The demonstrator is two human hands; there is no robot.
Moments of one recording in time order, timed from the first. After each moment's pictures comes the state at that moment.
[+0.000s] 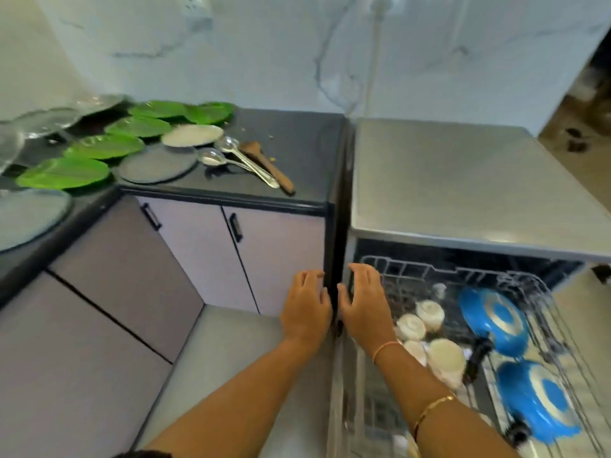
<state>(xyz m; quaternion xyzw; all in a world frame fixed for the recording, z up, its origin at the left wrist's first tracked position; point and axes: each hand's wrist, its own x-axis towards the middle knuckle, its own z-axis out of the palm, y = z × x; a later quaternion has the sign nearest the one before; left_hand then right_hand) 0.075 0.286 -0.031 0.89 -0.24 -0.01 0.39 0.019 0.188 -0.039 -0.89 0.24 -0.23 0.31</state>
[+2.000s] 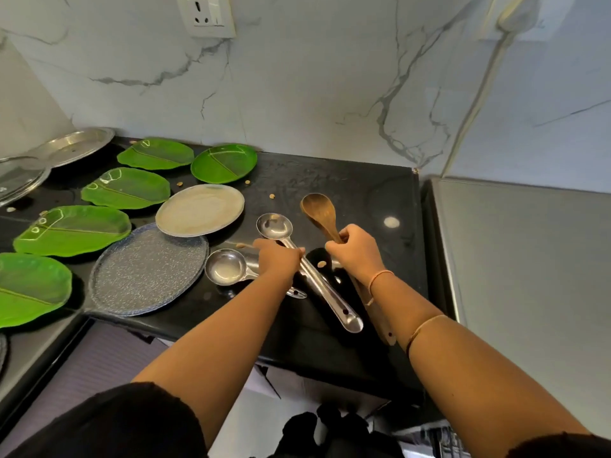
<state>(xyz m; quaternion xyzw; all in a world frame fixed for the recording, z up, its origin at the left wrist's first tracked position) 0.559 0.166 0.015 0.79 0.12 -0.20 0.56 0.481 0.050 0.039 -0.85 0.29 -0.08 0.43</state>
